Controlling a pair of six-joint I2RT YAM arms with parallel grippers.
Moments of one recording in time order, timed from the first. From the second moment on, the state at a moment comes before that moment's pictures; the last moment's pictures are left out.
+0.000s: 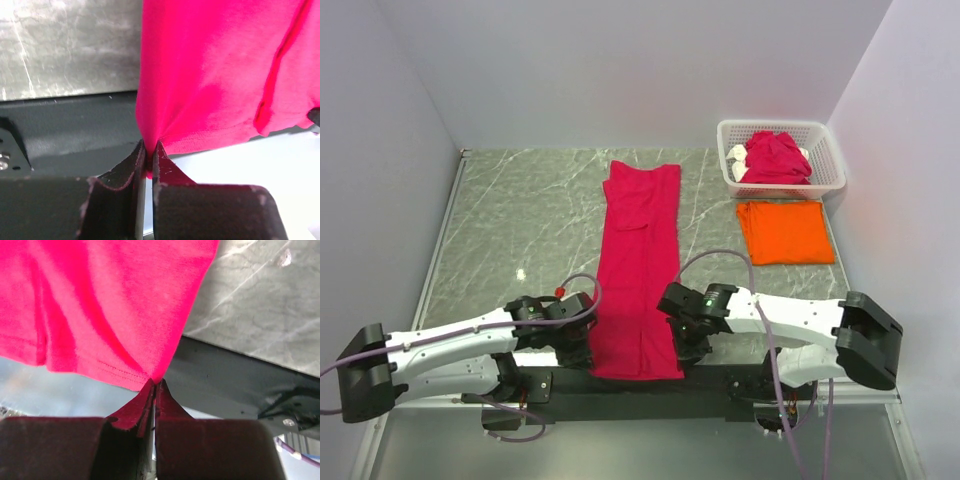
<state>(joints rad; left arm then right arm) -1.10 0.99 0.57 -0.81 0.09 -1.31 1.10 1.30 0.72 -0.81 -0.18 0.95</state>
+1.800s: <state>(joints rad) -0.51 1.73 1.12 -0.35 -0.12 -0.83 0.47 1.81 1.32 -0.63 0.01 0.42</state>
